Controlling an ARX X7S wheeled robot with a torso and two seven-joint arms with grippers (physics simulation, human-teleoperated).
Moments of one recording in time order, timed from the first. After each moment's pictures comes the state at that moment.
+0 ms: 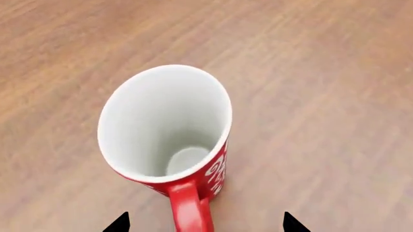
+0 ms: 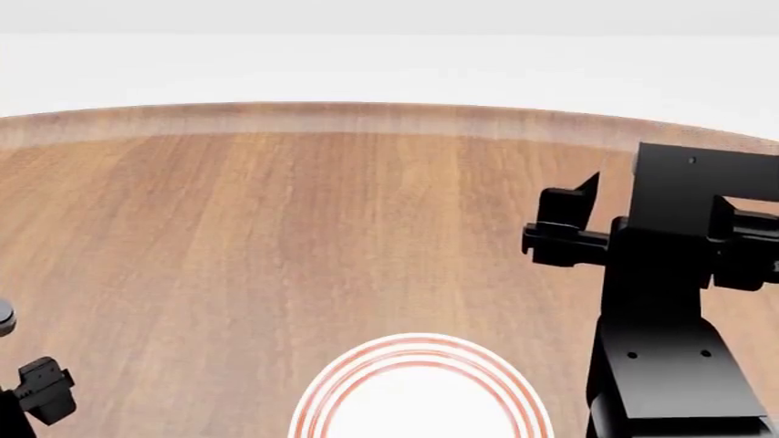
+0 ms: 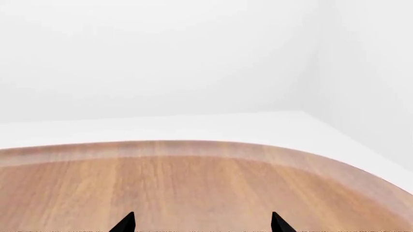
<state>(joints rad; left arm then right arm) -0.92 -0.21 -0.22 -1.18 -0.23 -0.38 -0.59 0.76 0.24 -0.05 0.02 0.22 0.81 0.29</state>
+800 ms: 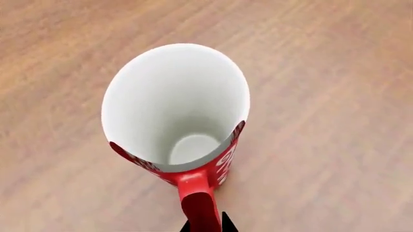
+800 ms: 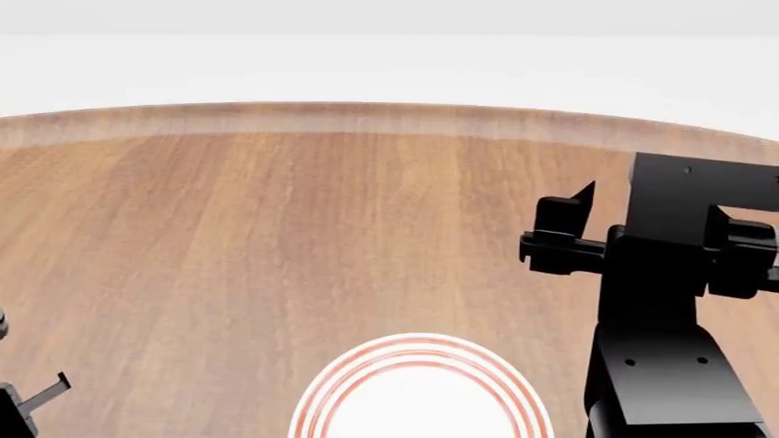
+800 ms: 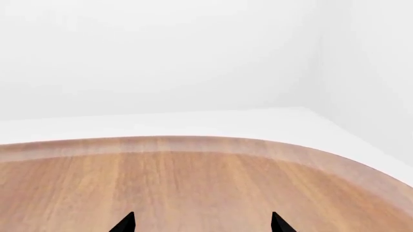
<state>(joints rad) -0.97 -0.22 -0.29 -1.30 -0.21 -0.34 -0.58 0.75 0.25 -0.06 0.03 0.24 0.78 0.30</state>
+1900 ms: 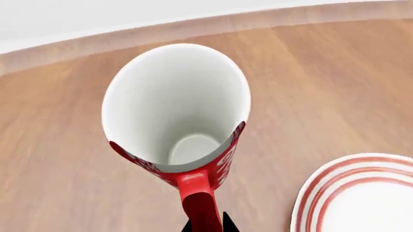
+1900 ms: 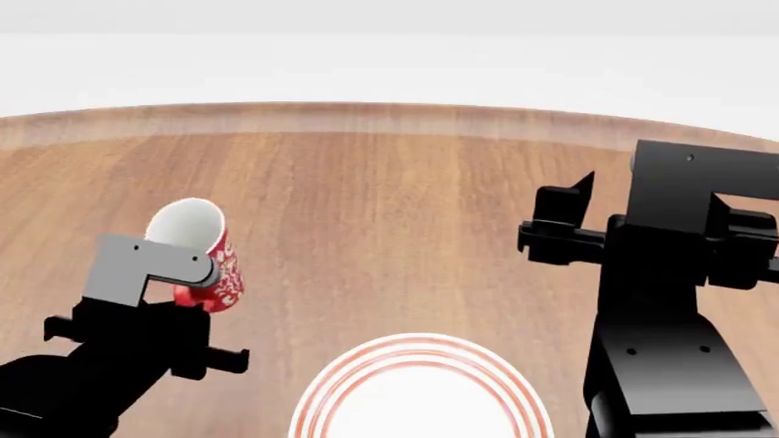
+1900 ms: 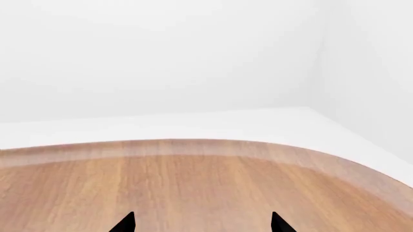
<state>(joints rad) -0.74 -0.18 0.26 -0.27 -0.27 -0.87 -0.03 0.77 0.25 -0.07 0.02 0.27 0.81 0.31</state>
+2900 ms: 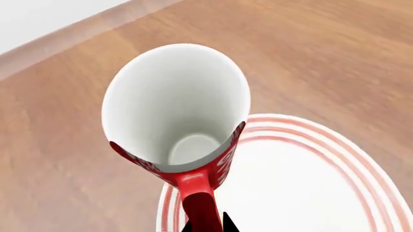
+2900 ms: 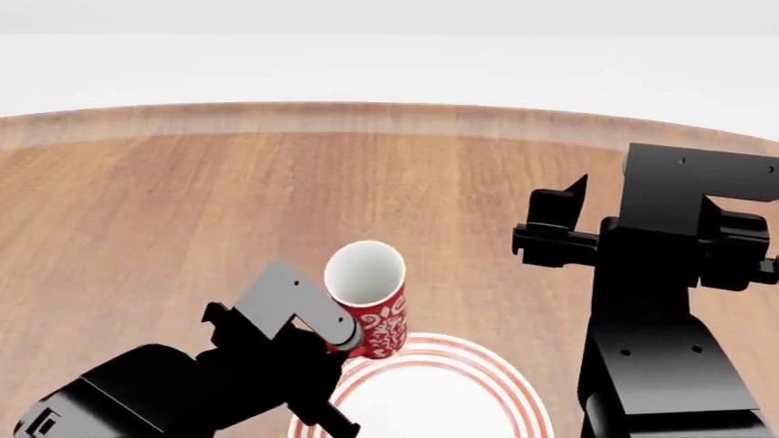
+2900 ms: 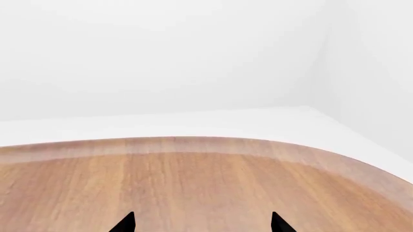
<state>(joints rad) -0.86 -0.10 0.61 -0.45 -0.25 -0.73 0.29 0.77 0.25 -0.08 0.05 0.28 0.79 0.32</state>
